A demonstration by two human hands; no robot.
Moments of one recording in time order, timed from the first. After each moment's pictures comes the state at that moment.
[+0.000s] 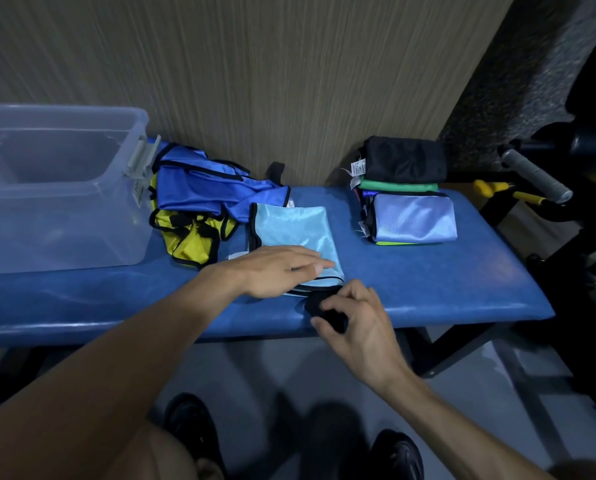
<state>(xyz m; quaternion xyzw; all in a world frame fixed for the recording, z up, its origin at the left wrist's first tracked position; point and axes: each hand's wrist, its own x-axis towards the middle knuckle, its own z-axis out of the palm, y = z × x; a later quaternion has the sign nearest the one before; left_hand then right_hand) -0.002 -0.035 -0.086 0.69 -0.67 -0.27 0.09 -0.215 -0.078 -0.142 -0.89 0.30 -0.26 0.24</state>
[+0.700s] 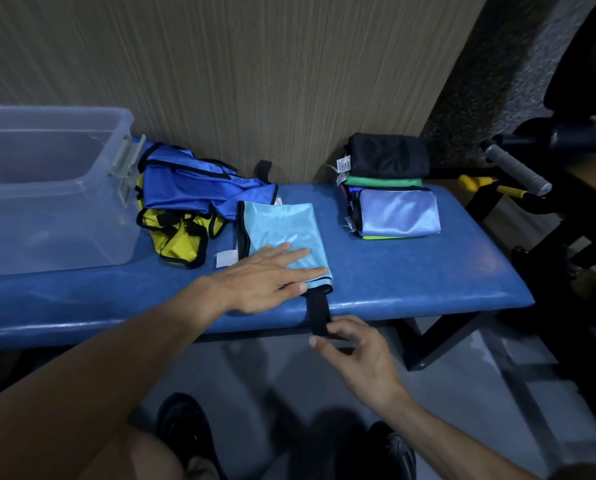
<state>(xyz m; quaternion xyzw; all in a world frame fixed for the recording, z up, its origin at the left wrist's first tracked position) -0.005 -0.026 -0.118 0.67 -0.73 -0.15 0.01 -0.250 -0.056 -0.167 -0.75 0.38 -0.25 0.47</state>
